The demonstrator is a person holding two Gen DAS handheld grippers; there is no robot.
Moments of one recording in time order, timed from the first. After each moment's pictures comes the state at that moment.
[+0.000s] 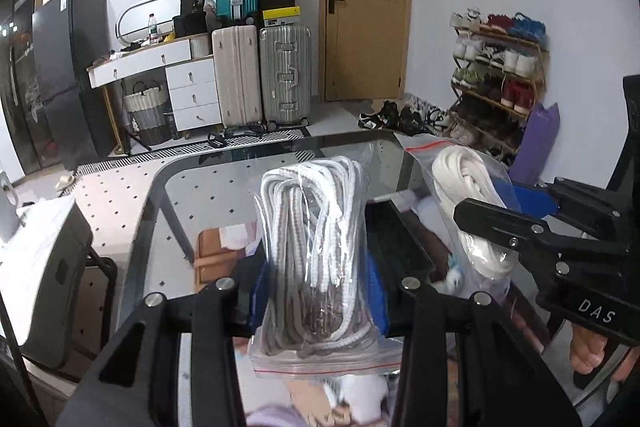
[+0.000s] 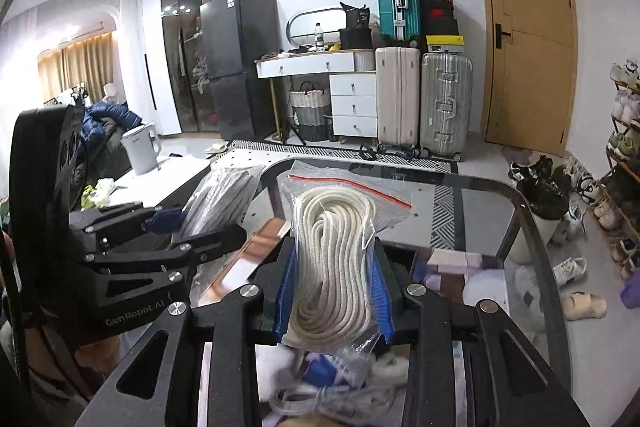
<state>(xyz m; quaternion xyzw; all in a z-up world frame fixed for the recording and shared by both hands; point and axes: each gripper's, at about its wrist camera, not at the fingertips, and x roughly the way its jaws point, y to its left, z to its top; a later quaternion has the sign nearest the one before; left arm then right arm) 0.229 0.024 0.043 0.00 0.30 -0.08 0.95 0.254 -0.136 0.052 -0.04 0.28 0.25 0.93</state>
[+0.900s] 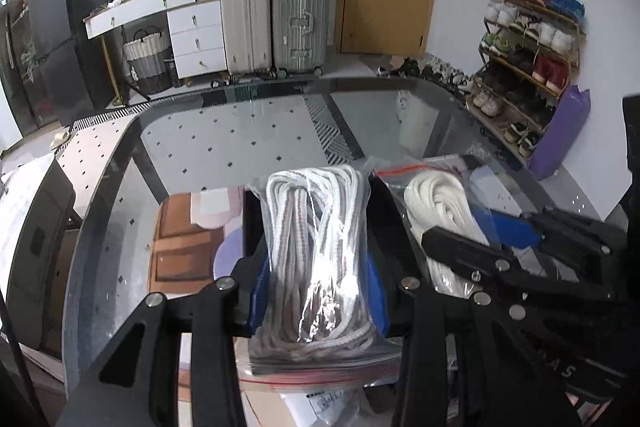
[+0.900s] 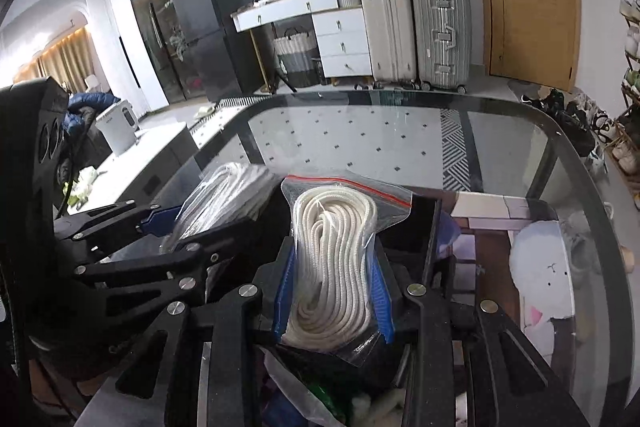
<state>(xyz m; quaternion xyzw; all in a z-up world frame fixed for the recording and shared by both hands) 0.319 0.008 -0.044 -0.01 0.39 -0.05 0.92 0.369 -0.123 -0.071 -0.02 0.39 0.24 0.89</state>
